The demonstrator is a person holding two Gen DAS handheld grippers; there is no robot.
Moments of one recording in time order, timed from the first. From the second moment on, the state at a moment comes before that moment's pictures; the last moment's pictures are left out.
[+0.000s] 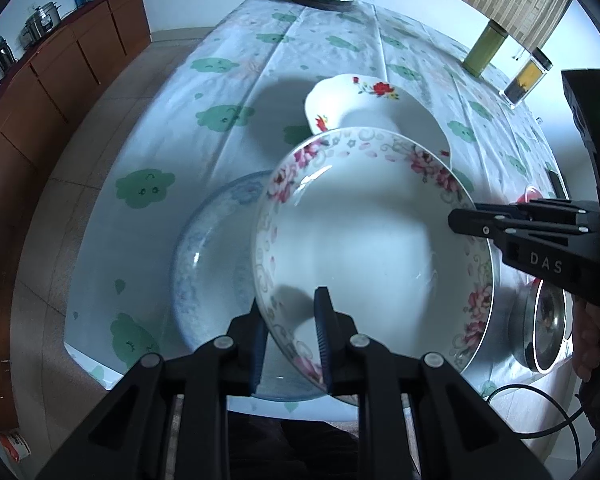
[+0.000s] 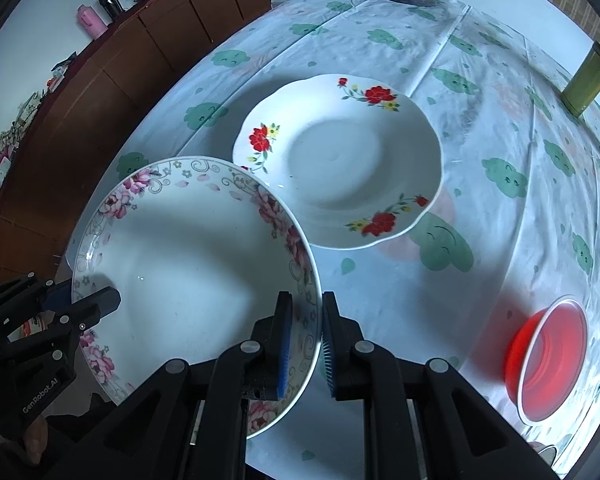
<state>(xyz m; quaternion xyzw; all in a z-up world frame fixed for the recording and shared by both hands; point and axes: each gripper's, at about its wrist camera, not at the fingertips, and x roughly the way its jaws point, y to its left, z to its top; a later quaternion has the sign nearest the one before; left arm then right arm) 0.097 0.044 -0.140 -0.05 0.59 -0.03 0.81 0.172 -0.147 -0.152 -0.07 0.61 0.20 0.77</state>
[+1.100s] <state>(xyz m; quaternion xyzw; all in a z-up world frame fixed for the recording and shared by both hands) 0.102 0.076 -0.143 -0.06 0.59 0.00 0.81 0.170 -0.118 -0.161 -0.07 0.61 0.21 0.76</state>
